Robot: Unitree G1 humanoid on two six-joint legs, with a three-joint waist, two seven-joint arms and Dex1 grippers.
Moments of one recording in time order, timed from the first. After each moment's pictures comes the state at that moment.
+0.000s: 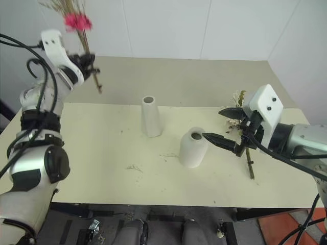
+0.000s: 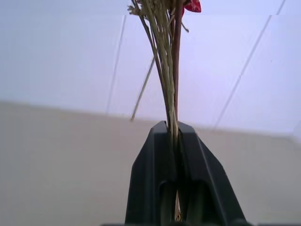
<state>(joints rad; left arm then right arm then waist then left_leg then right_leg) -1.30 0.47 0.39 0.91 -0.38 0.28 -0.46 -0.27 -1.01 -0.37 -0.64 0.78 0.86 0.74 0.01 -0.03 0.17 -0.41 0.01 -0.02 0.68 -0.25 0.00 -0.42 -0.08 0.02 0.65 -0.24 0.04</state>
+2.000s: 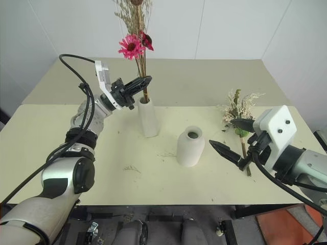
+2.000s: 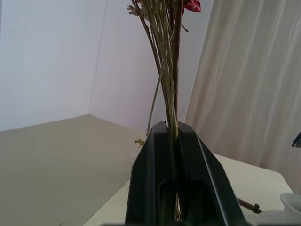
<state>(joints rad) -1.13 0.27 0.25 0.98 -0.42 0.05 -1.25 -0.03 -0.92 -0.56 -0.80 0.81 0.85 0.59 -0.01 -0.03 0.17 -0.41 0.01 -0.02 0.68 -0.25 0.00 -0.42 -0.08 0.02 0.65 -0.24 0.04</state>
